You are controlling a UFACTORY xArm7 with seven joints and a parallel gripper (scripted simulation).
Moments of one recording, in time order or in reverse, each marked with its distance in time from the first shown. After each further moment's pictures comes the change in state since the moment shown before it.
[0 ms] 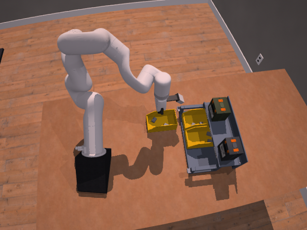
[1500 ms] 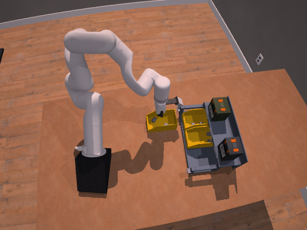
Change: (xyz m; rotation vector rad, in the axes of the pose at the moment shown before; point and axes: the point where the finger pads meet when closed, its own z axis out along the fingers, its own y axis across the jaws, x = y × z) arm -0.001 0.000 0.032 -0.001 -0.002 0.000
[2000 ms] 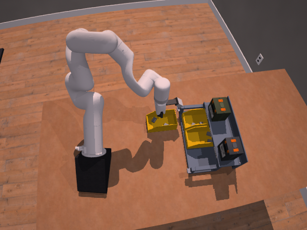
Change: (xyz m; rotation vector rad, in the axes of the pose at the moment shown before) arm 0.001 0.000 0.008 0.001 0.001 0.000
